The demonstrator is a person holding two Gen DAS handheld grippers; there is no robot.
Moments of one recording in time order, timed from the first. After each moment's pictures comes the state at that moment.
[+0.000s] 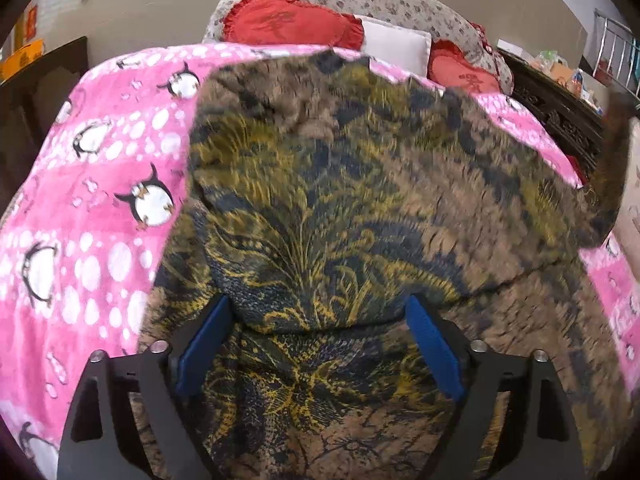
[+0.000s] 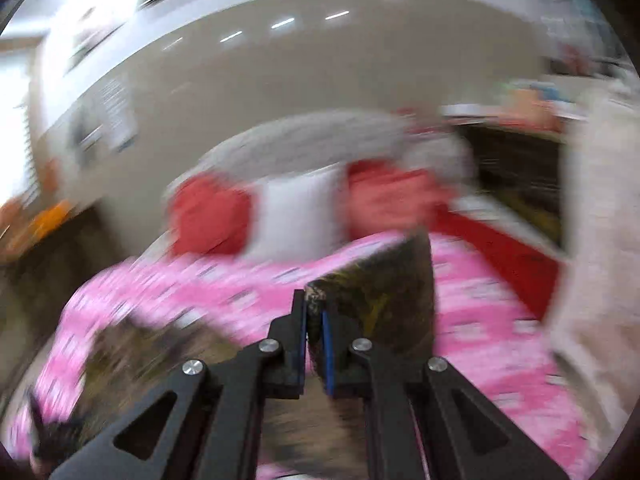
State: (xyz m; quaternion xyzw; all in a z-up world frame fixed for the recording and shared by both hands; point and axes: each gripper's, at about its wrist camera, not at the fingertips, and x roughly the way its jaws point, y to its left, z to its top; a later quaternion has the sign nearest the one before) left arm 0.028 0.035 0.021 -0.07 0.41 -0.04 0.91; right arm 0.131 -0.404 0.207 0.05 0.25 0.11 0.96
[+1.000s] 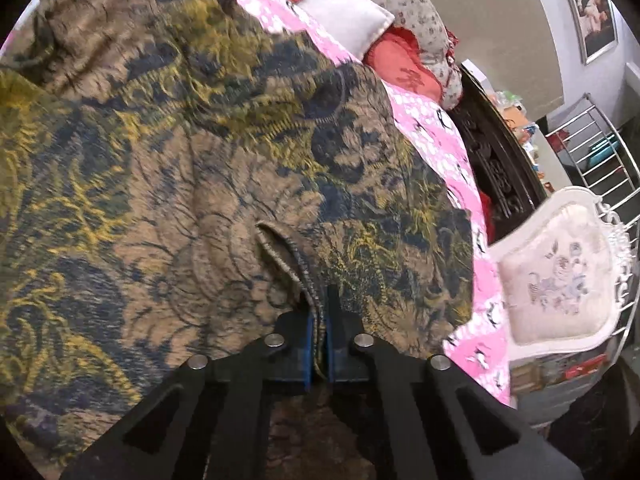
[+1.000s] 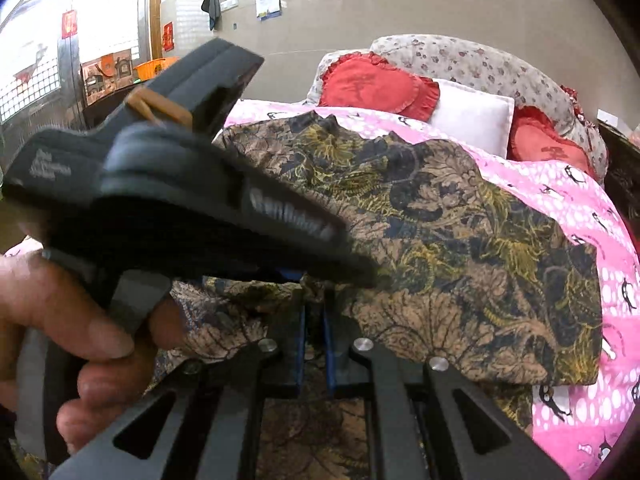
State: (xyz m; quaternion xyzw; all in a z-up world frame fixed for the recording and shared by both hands) left arm 0.106 -0.062 0.020 -0.27 0.47 -0.19 0.82; right arm 0.037 -0.199 0.040 -0.08 0.33 0.26 0.90
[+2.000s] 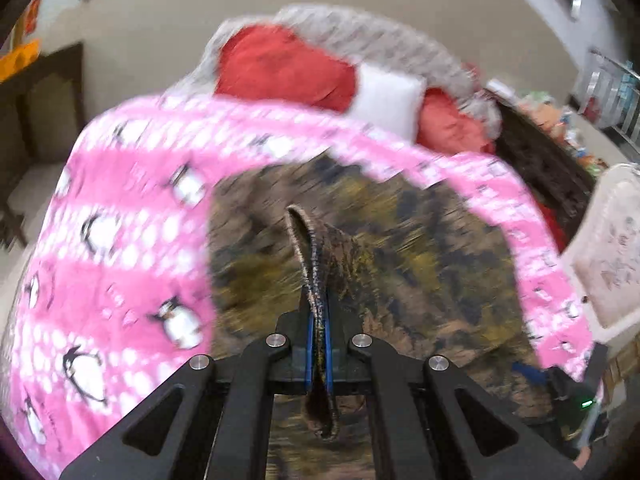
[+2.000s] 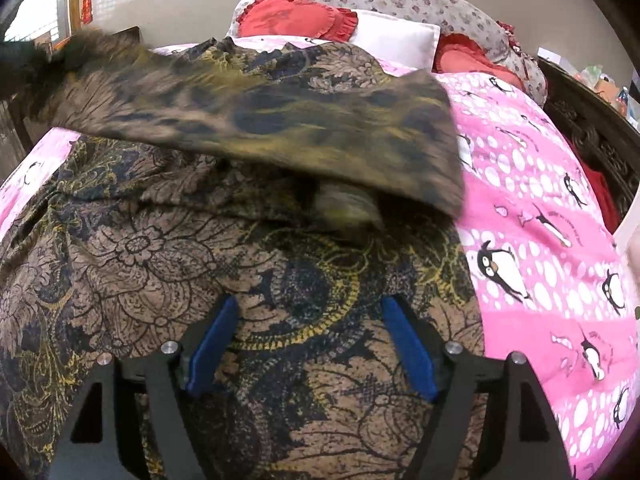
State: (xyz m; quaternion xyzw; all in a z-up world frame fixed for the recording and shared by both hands) left arm 0.080 0.077 0.093 -0.11 0.40 -0.06 0.91; right arm 0.029 -0.246 0.004 -0.08 0.44 0.11 0.89
